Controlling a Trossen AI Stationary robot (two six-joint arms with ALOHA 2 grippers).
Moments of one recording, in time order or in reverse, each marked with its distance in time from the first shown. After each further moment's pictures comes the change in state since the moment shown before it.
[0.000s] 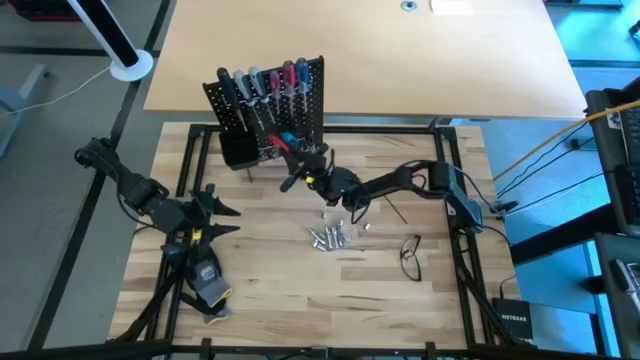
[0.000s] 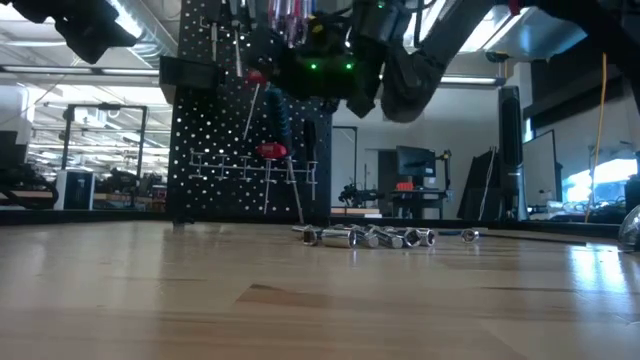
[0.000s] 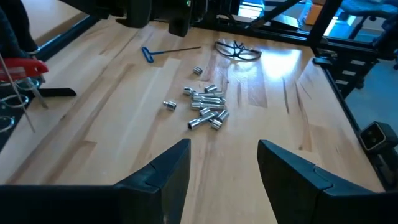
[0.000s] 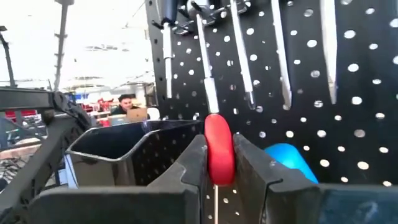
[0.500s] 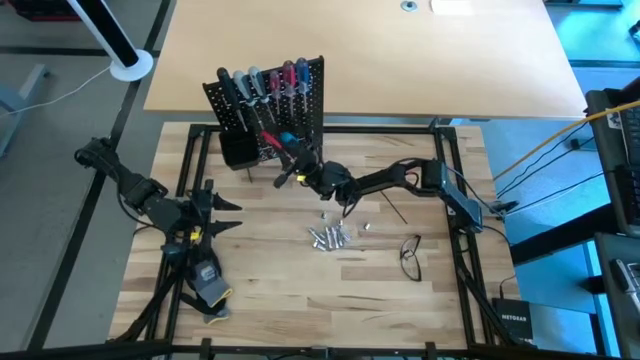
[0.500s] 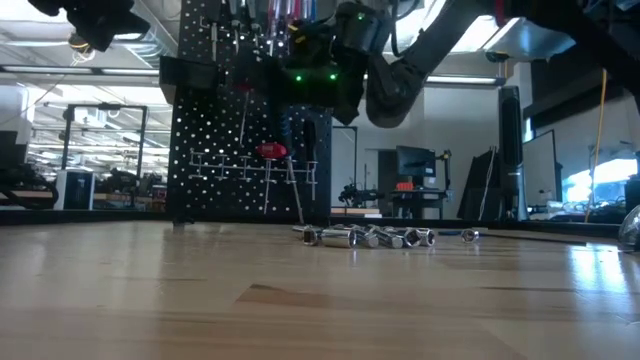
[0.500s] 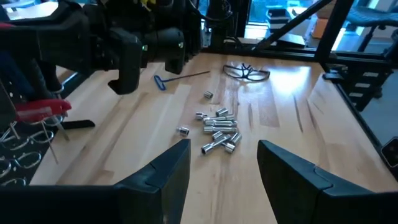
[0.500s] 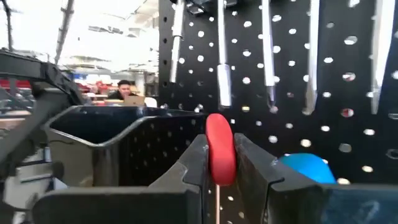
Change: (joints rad) left arm 0.002 0.000 -0.001 0.087 -0.073 0.133; right arm -0.036 0.066 0.107 -0.065 -0.062 -0.123
